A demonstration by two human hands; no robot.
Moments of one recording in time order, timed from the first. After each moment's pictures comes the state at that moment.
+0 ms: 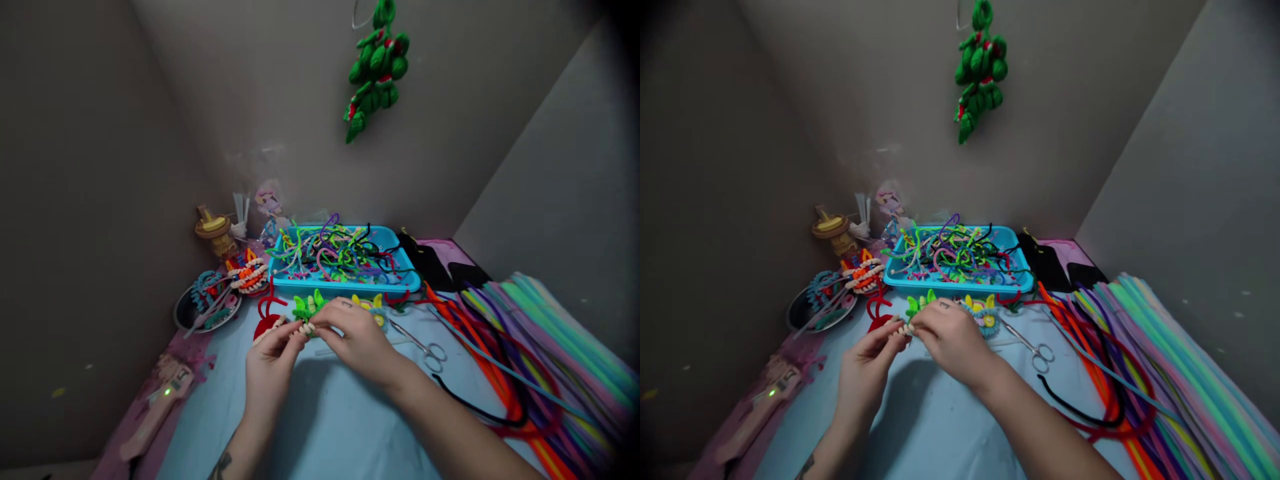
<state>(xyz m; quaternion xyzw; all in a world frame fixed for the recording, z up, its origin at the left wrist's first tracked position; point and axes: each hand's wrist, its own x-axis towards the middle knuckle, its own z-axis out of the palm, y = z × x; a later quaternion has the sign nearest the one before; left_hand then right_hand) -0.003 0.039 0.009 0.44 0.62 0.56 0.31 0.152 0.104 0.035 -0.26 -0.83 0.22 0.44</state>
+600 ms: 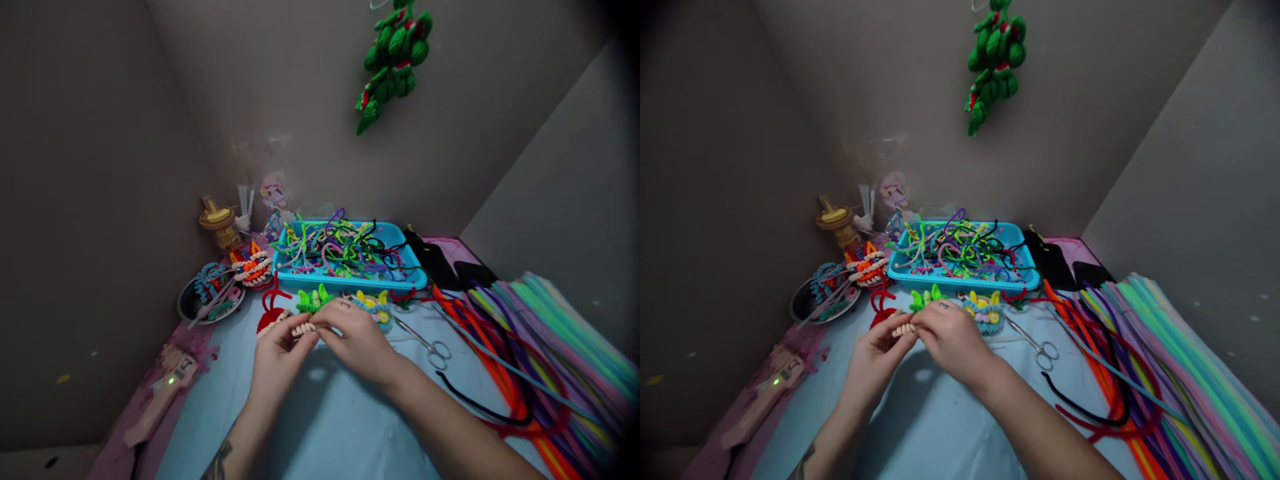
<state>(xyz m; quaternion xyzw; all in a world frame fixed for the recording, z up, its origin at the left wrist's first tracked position) -0.006 0.041 0.018 0.46 0.61 0.53 0.37 0.145 0.099 0.030 -0.27 -0.84 0.23 0.41</state>
